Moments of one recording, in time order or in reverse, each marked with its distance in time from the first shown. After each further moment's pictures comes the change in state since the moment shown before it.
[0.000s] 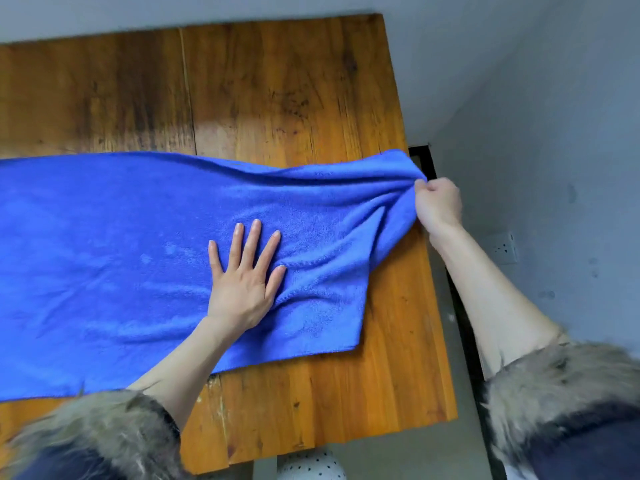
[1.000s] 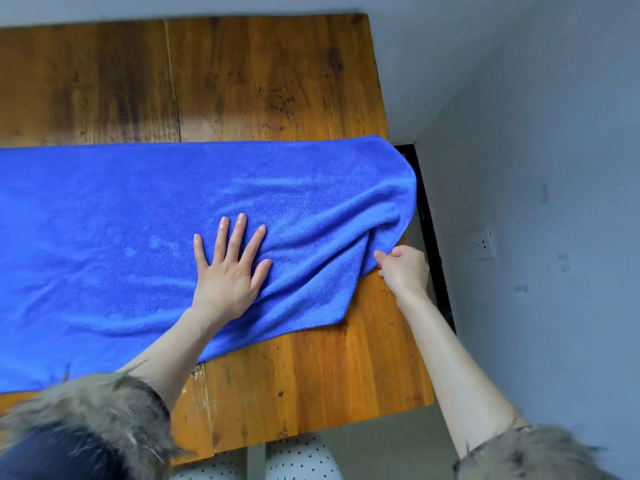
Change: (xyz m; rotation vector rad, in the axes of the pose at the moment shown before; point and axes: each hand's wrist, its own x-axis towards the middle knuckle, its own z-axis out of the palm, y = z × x) left_hand 0.001 -0.002 0.002 -0.034 -0.009 -0.013; right_hand -0.073 0.060 0.013 -0.018 -0.111 0.217
